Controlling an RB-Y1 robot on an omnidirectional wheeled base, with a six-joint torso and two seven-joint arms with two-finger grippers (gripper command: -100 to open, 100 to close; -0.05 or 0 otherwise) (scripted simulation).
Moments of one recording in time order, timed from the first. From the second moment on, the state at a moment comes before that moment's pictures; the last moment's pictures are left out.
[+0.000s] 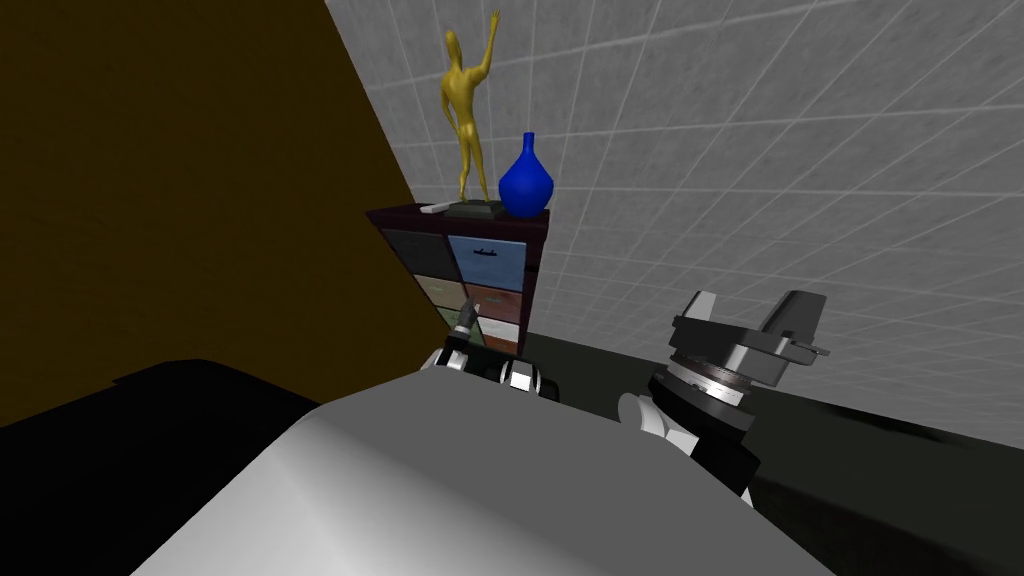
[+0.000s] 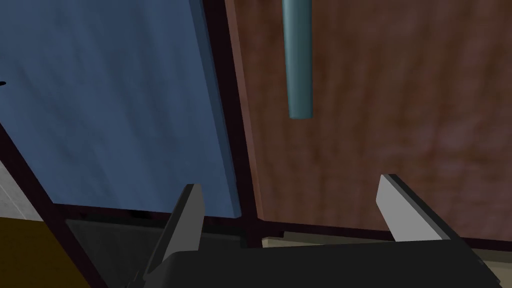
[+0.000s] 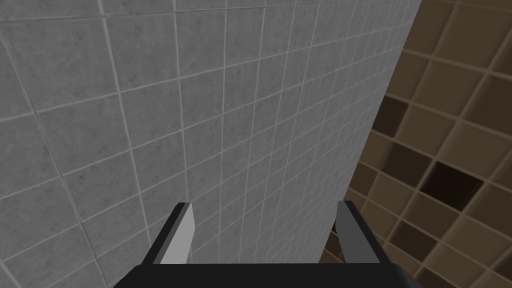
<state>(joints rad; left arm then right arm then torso) 0.31 0.12 0.00 -1.49 -0.03 -0.61 0.11 0.55 0.04 -0.06 -2.37 -0.08 -0.56 -0.02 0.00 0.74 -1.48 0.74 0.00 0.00</state>
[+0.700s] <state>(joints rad) 0.31 0.01 -0.03 -1.39 -0.03 -0.69 0.09 0.55 0.04 -0.06 -2.37 -0.08 -0.56 -0.02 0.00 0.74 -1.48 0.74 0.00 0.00</state>
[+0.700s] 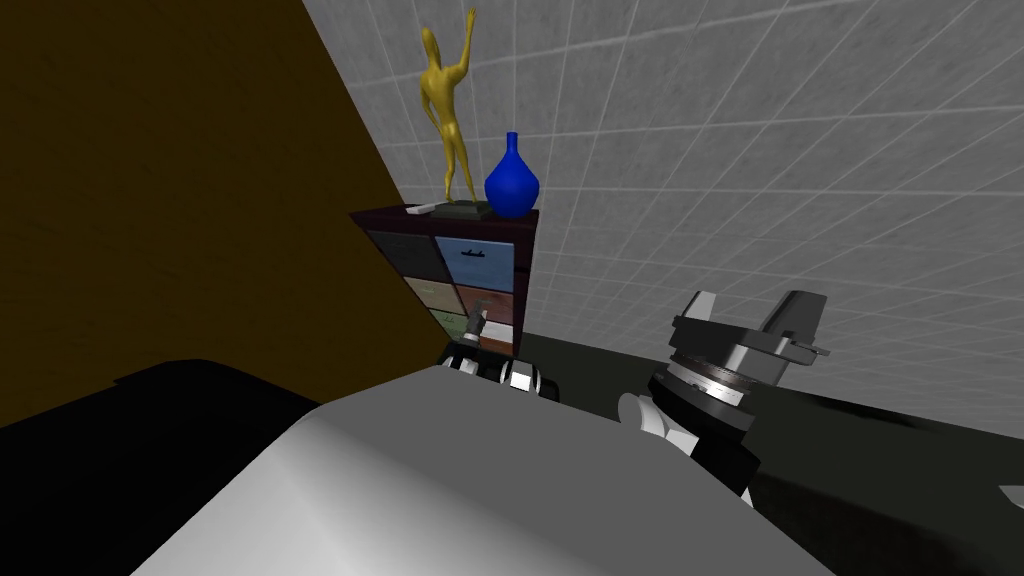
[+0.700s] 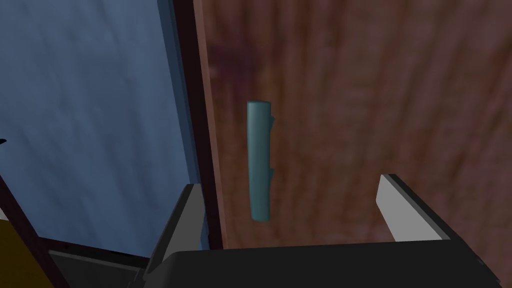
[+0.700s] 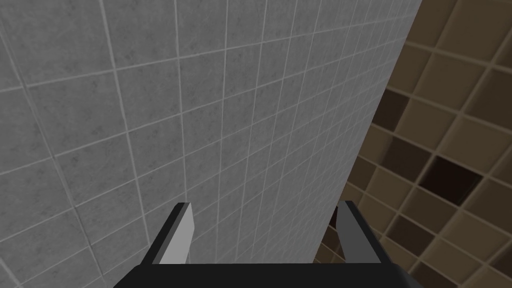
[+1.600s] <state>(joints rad) 0.30 0.10 -0.03 -1.43 -0.03 -0.66 0.09 0.55 0.04 -0.06 -2.37 -0.08 -0.56 -0.02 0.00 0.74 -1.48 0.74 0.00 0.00</state>
